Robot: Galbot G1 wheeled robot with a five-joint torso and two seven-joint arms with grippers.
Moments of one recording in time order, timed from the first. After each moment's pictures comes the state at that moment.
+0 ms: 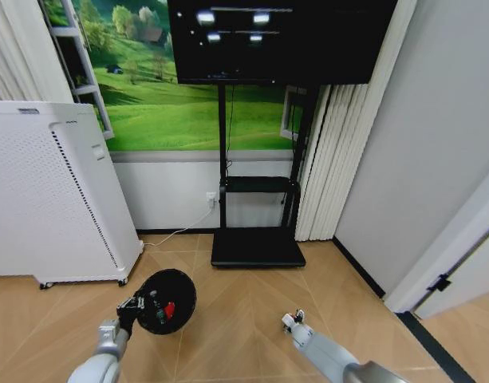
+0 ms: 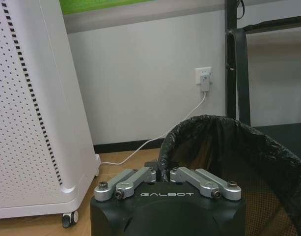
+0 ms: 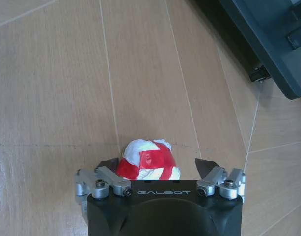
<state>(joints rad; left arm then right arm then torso) 1.50 -1.19 -0.69 -1.87 -0.28 0.14 -0.03 -0.59 1.24 -0.54 0.49 0.28 -0.23 0.18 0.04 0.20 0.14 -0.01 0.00</state>
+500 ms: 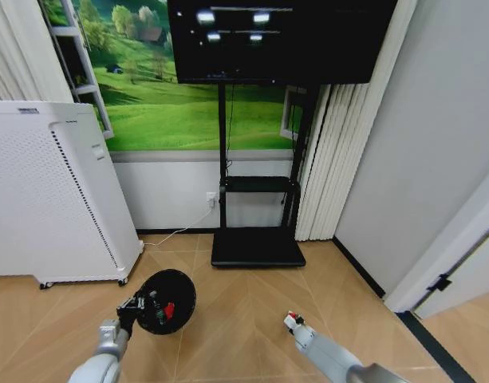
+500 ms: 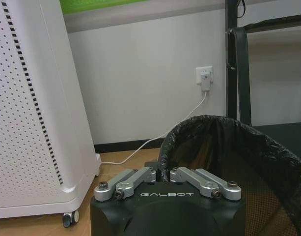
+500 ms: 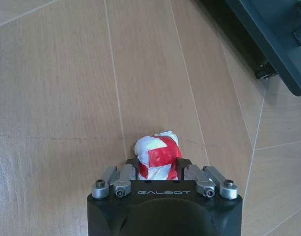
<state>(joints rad) 1.50 -1.20 -0.69 -1.86 -0.28 0.13 -0.03 -0.61 1.23 -0.53 0.50 0.29 -0.20 0.16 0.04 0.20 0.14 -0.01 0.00</state>
